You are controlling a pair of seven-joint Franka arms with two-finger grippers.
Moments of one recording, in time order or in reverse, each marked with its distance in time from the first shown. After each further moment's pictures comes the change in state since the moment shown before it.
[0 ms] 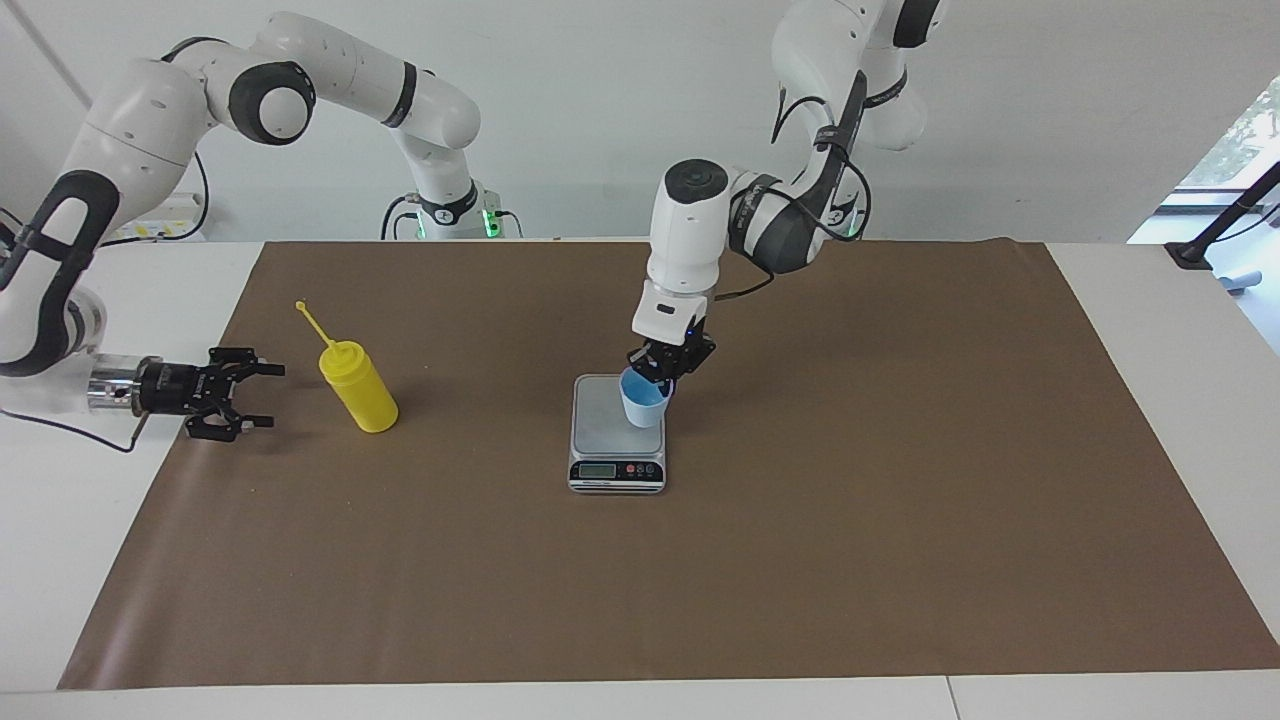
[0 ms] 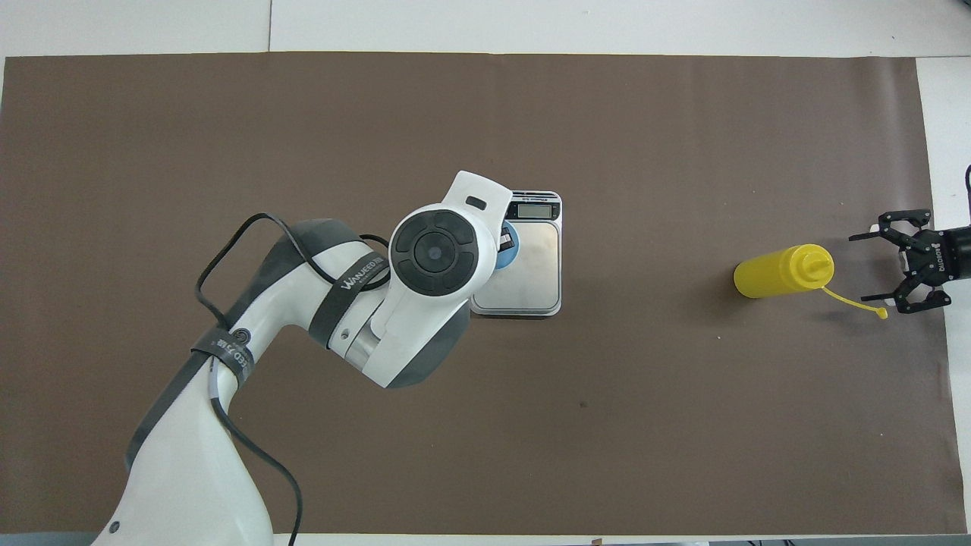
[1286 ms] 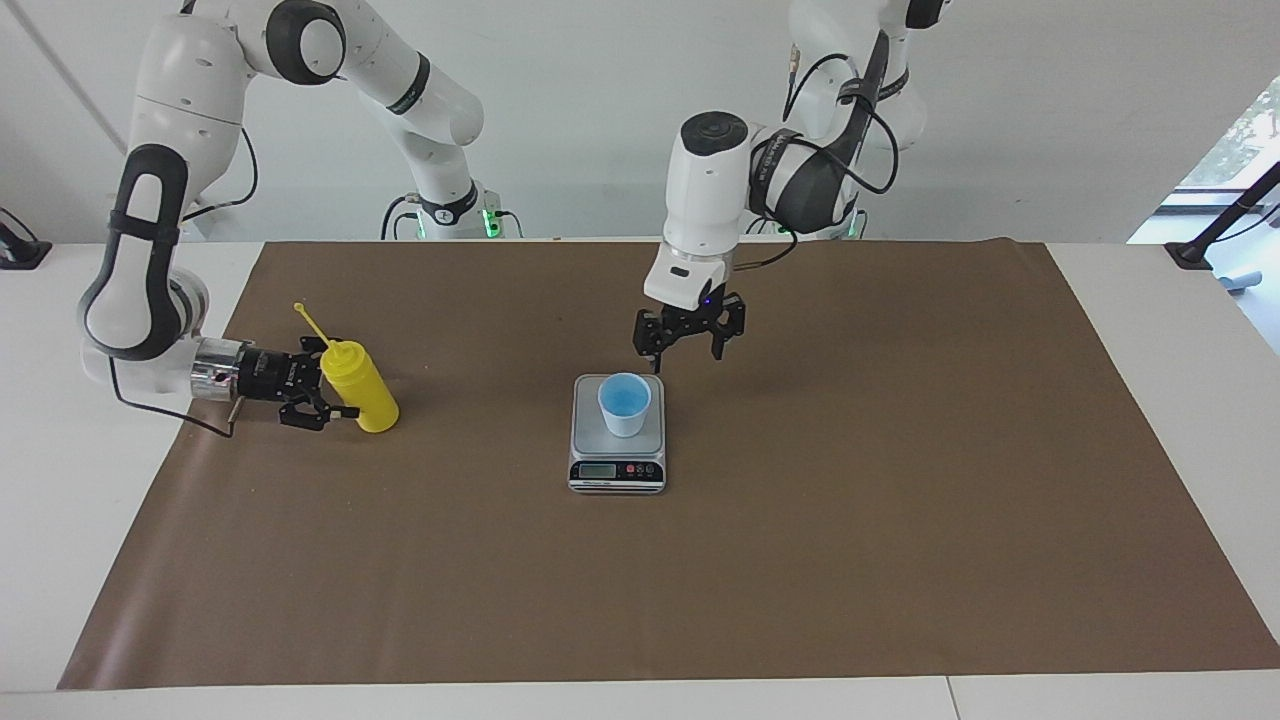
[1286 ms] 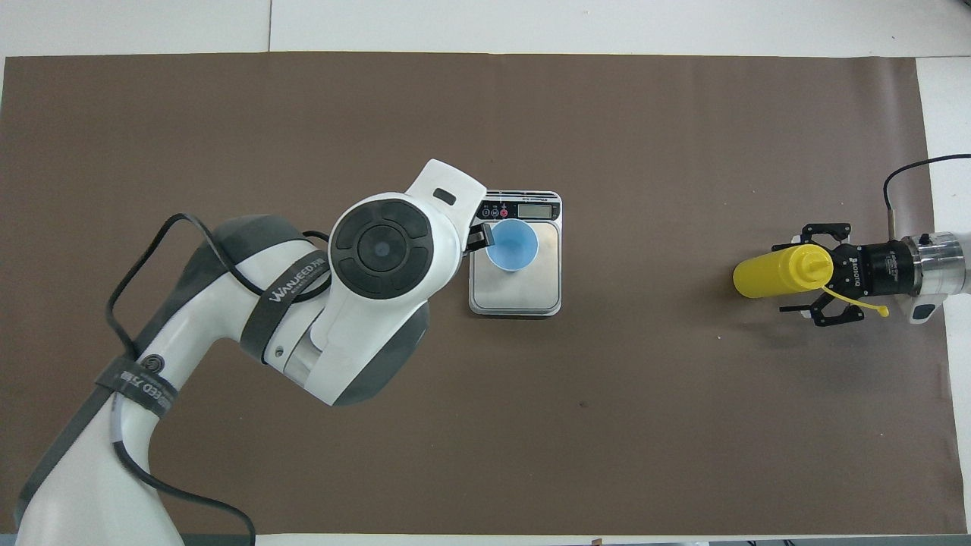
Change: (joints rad) left arm 0.052 -0.169 0.023 -0.066 0.018 -0.118 0.177; right arm 0.131 -0.249 0.022 -0.411 0.129 0.235 -0.011
